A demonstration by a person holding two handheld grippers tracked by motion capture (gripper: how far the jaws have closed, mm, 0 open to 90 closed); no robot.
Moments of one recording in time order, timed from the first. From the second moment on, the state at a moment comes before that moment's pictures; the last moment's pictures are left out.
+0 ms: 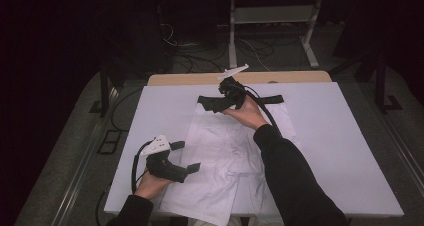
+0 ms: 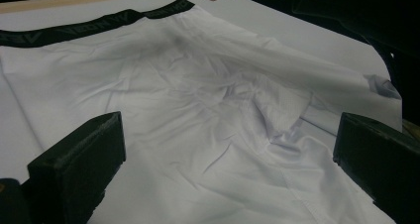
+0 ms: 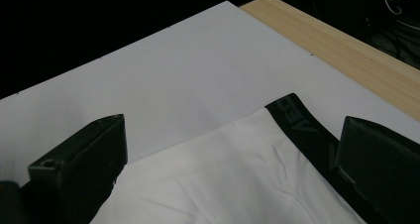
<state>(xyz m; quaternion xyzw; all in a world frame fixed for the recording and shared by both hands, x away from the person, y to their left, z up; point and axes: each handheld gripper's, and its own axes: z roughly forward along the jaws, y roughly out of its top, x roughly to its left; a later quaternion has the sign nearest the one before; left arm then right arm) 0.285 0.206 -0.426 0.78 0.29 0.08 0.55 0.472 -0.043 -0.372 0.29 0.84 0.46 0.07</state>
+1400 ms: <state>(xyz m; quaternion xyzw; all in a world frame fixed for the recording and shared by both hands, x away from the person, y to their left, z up) 0.286 0.210 -0.424 0.77 0.29 0.08 0.56 0.516 0.022 -0.417 0.33 0.83 0.44 0.08</state>
